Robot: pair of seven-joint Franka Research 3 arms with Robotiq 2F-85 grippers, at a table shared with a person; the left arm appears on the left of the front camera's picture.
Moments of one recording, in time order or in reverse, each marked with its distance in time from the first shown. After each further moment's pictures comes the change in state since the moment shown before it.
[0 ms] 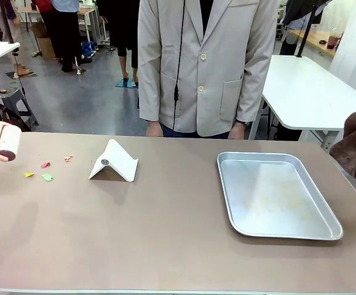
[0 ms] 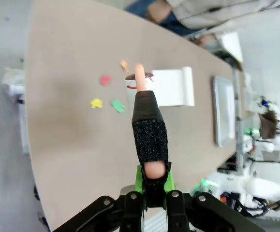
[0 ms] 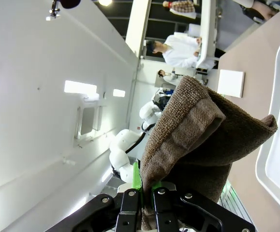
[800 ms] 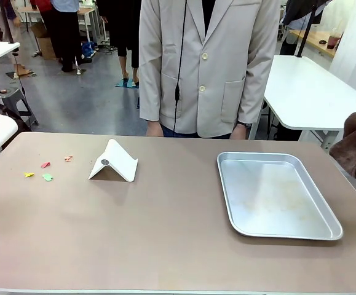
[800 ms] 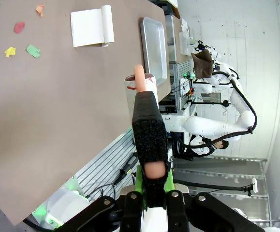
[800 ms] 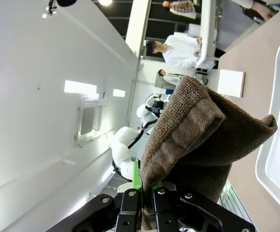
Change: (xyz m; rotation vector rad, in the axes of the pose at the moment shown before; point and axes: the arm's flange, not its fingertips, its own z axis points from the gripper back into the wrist) left arm -0.021 -0.032 0.035 -0.363 0.303 0.012; right arm 0.000 0.000 0.000 0.000 0.000 0.000
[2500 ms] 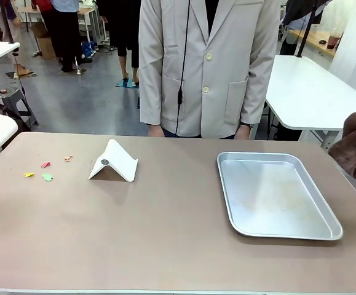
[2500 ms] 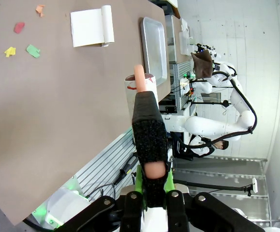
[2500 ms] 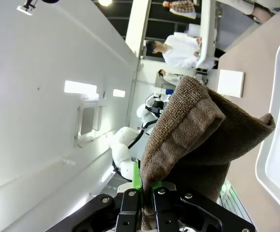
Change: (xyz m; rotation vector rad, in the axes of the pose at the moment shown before) left arm 0.000 0.000 0.000 0.000 0.000 0.000; right arm 0.000 0.000 0.000 0.000 0.000 -0.001
